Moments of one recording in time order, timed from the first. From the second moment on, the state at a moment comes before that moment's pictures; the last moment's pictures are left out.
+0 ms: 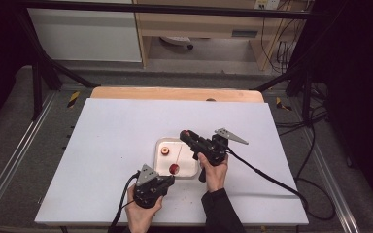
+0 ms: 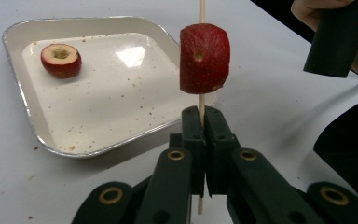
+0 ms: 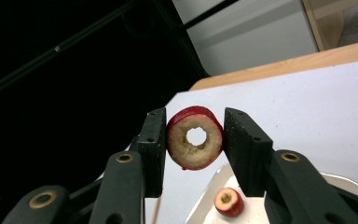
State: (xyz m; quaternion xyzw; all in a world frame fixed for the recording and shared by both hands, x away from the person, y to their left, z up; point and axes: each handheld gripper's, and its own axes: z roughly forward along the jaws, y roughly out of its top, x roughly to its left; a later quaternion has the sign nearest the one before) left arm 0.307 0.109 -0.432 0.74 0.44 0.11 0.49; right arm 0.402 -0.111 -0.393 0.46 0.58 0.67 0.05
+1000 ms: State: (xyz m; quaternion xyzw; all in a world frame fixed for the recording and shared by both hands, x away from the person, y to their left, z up) left arm 0.311 0.105 -0.429 0.72 0.46 0.10 0.52; right arm 0.394 -0.106 -0.398 0.43 0.57 0.70 0.05
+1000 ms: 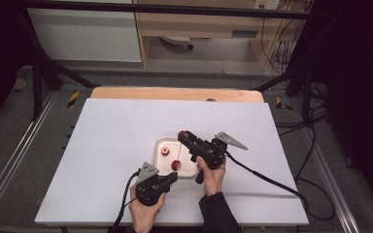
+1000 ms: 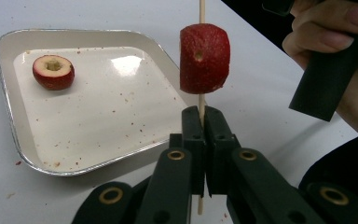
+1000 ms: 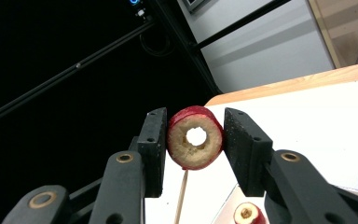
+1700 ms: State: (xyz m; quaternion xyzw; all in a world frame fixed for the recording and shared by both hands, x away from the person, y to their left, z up) left arm 0.318 0.108 -0.428 0.71 0.46 0.09 0.52; right arm 0.385 -0.101 -0.409 0.41 0.62 0.67 0.03
